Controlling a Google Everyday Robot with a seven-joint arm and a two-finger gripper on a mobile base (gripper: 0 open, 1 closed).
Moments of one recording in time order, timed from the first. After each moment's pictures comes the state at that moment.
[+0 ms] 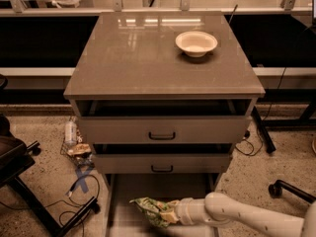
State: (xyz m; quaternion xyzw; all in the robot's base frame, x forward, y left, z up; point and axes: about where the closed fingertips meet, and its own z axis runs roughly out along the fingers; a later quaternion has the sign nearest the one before) arm 0.457 -0.032 0.284 -0.39 0.81 0.34 0.29
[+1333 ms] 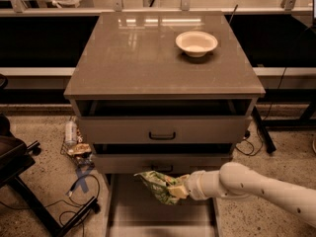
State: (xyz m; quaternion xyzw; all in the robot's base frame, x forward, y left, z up) arm 0.485 -0.061 0.458 -0.37 0.82 0.31 0.29
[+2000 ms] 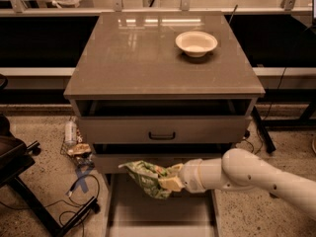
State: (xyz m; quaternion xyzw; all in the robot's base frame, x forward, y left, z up) arm 0.462 -0.023 0.569 -0.40 0.79 0.35 0.32
